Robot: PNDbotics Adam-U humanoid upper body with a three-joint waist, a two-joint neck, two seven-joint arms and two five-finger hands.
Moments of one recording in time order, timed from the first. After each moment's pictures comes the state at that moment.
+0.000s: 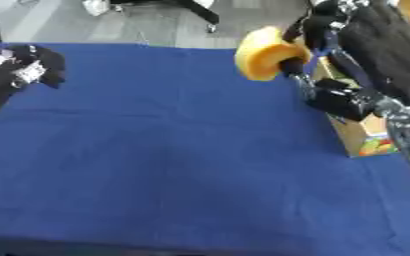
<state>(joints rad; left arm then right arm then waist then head) -0.25 0.72 -0.11 -1.77 0.26 0.19 -0.04 -0.57 -0.63 0.29 -1.86 0.81 -0.01 -0.02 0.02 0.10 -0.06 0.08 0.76</state>
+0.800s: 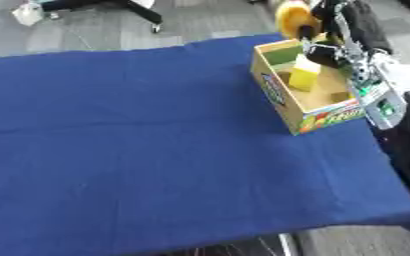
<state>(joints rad) -0.14 0.57 0.03 -1.89 0.27 0.13 0.09 -0.67 -0.62 0.11 -1.10 0.61 -0.02 -0.26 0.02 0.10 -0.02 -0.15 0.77</state>
